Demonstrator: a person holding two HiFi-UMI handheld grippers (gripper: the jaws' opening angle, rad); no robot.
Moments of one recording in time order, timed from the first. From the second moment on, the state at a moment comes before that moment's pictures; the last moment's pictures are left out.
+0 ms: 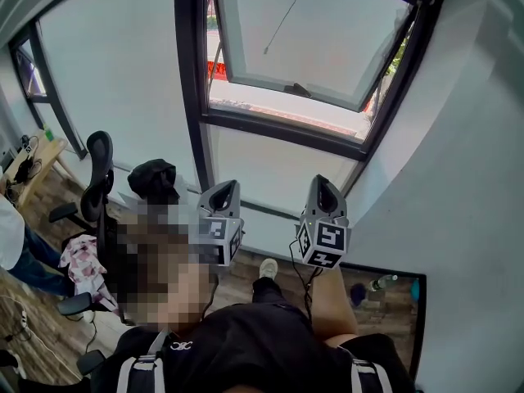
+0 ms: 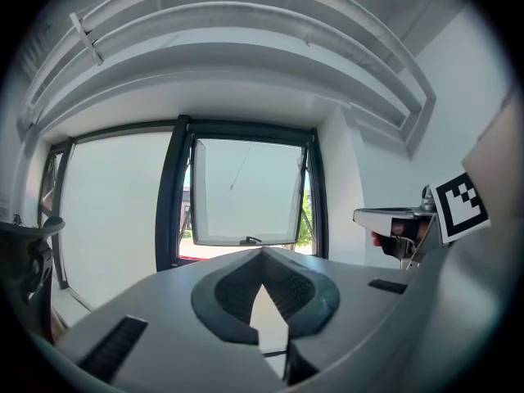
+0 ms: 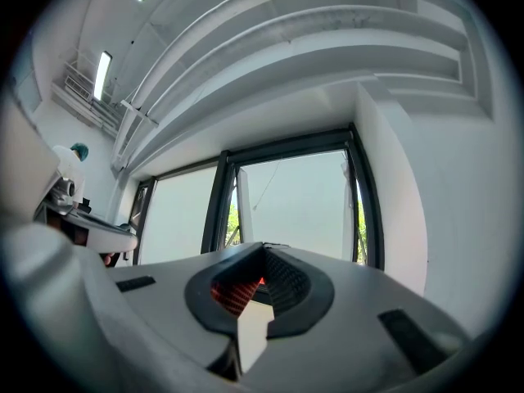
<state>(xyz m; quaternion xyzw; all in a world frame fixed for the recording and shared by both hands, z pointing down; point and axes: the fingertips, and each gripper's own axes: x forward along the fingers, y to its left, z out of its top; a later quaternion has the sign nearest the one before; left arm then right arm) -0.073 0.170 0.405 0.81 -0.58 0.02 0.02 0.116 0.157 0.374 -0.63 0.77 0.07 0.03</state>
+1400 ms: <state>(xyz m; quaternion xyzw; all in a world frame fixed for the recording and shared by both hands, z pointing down) 0.002 -0.284 0.403 0.81 -0.58 0.04 0.02 0.188 -0.288 0.386 -0.61 0.79 0.07 0.01</state>
